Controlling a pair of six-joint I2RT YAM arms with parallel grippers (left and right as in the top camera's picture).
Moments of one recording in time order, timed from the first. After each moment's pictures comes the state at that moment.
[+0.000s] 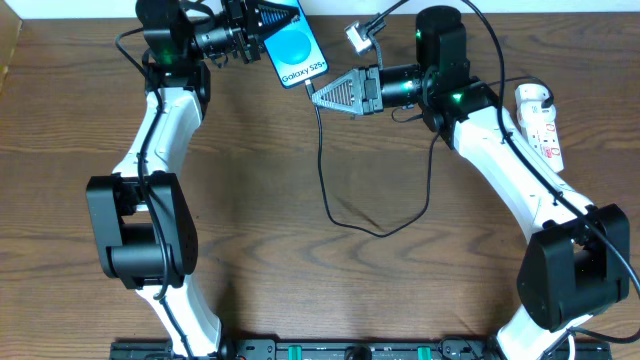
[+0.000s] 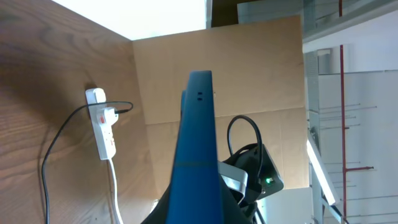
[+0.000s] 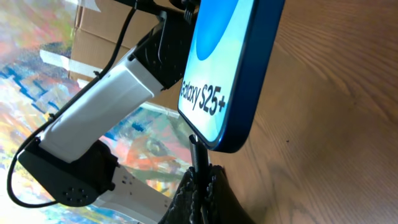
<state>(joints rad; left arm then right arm) 0.02 1.99 1.54 0.63 1.34 -1.58 0.36 1.83 1.48 -0.02 -1.26 0.73</state>
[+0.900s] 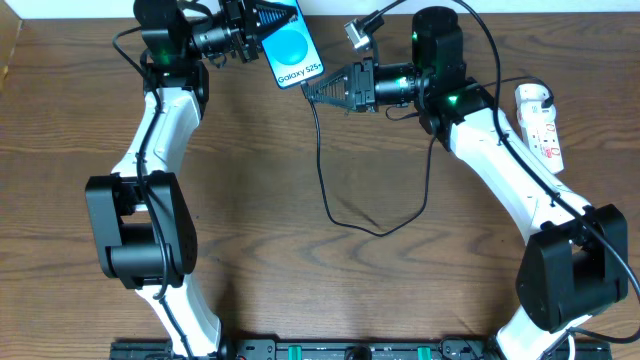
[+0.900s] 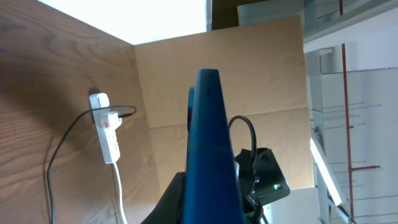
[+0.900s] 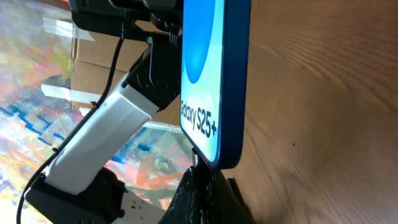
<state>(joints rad) 0.02 1.99 1.54 0.64 1.33 -1.56 0.38 1.83 1.48 0.03 -1.17 0.90</state>
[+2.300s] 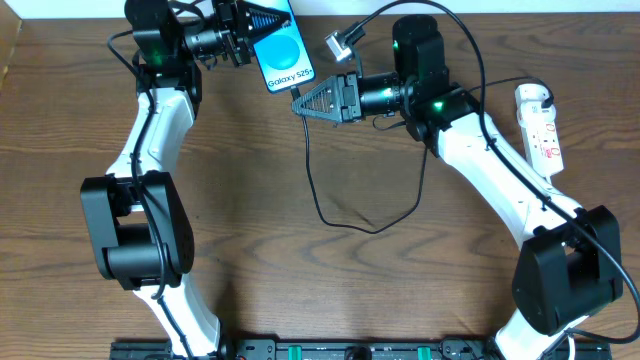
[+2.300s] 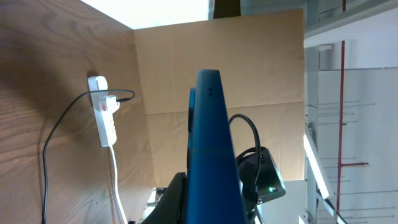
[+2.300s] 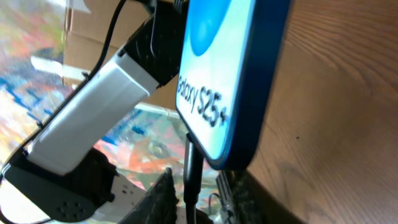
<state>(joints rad) 0.06 1.99 1.54 0.63 1.40 -1.61 0.44 1.83 1.48 -0.02 -1.18 0.80</state>
